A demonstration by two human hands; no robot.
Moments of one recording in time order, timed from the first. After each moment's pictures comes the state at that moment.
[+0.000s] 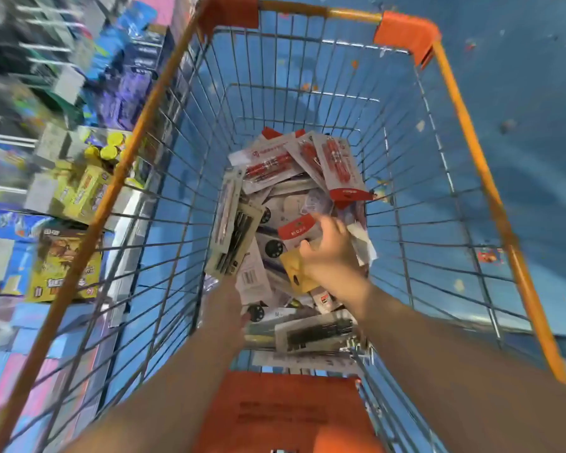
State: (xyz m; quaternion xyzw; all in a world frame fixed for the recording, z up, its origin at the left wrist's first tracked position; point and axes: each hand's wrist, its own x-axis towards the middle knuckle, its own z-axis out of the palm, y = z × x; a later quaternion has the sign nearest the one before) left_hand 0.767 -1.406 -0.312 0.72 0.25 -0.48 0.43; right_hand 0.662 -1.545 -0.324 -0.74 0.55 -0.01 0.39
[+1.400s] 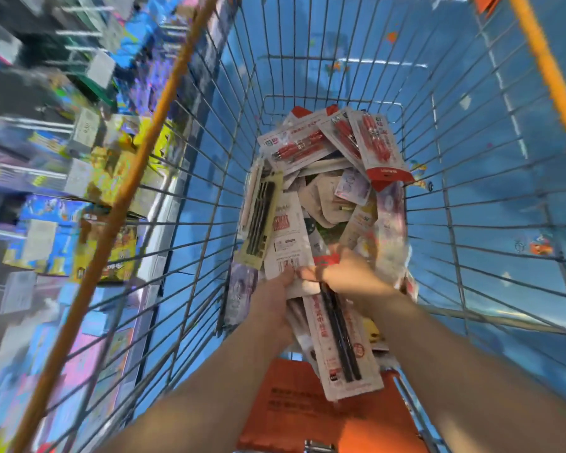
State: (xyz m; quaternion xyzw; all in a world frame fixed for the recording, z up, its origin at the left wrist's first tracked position) left_hand 0.748 -1.397 -0.345 0.63 0.28 -0.55 0.47; right_hand 0.659 -1.502 -0.344 -0.51 0.56 0.07 0.65
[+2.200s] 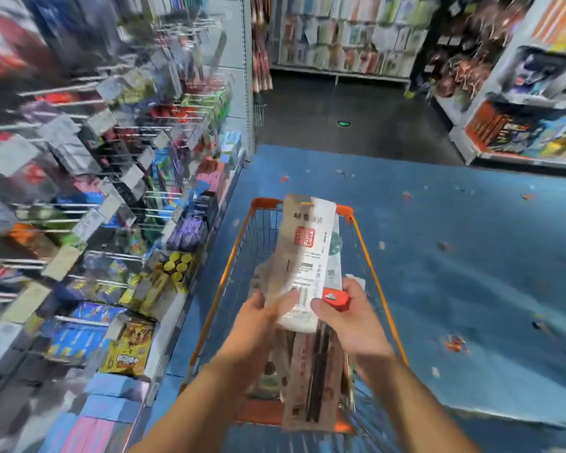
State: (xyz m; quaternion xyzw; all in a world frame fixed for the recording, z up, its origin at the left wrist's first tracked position) left_hand 0.737 -1.315 0.009 0.53 -0.15 -0.58 0.61; right_hand 0.588 -1.401 0.017 -0.57 0.46 -0.26 0.63
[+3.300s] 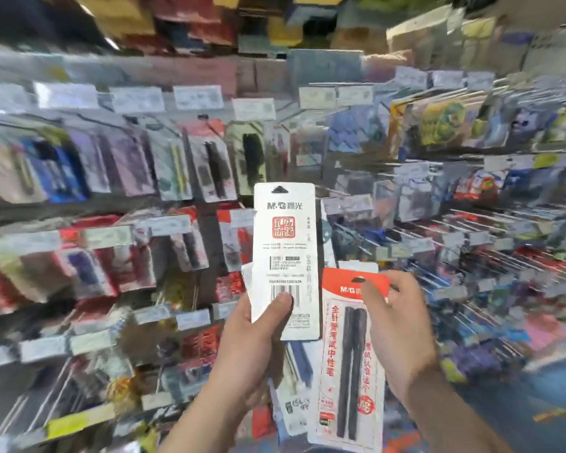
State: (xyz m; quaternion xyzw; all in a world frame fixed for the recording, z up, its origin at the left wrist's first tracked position) left_hand 0.663 -0.851 0.217 0.59 0.06 0.07 0.80; right_hand 0.697 -1.030 0.222 -0.69 -0.01 -0.15 0.70
